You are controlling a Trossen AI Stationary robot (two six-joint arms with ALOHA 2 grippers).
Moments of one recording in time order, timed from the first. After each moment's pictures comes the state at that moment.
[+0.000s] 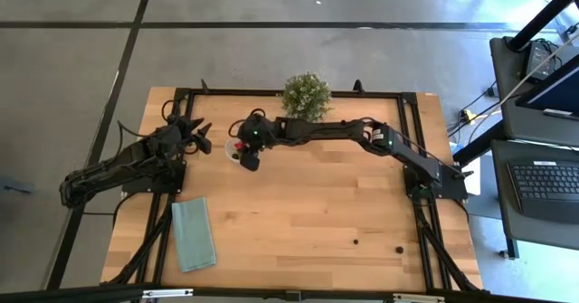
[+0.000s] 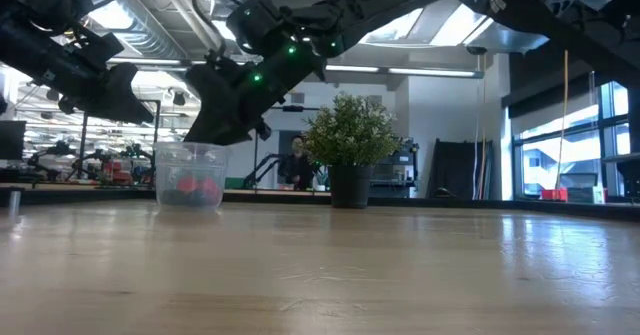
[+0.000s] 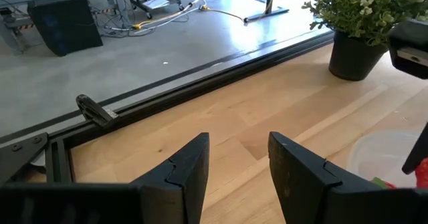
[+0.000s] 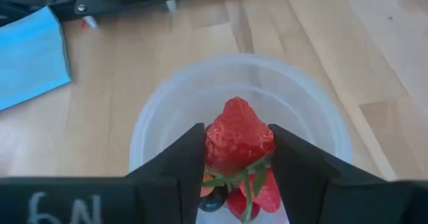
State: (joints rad) left arm 0.44 0.11 0.19 -0.49 -0.51 -0.23; right arm -0.15 2.43 2.06 -0.30 -0.05 0.09
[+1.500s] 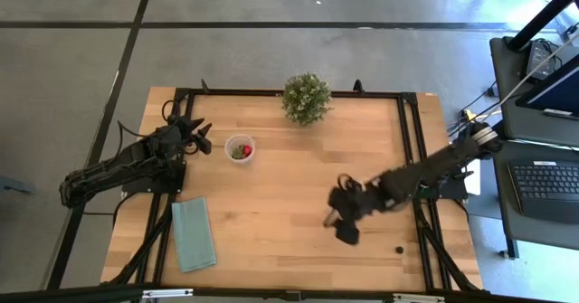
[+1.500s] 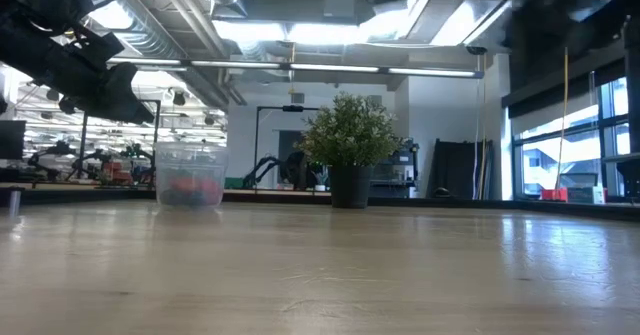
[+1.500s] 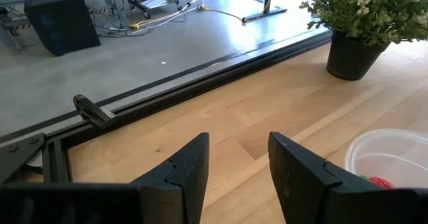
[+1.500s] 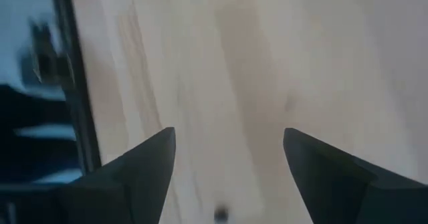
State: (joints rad) left arm 0.44 0.11 0.19 -0.49 -0.51 -0.23; right arm 0.48 1.50 1.13 -0.68 0.09 0.76
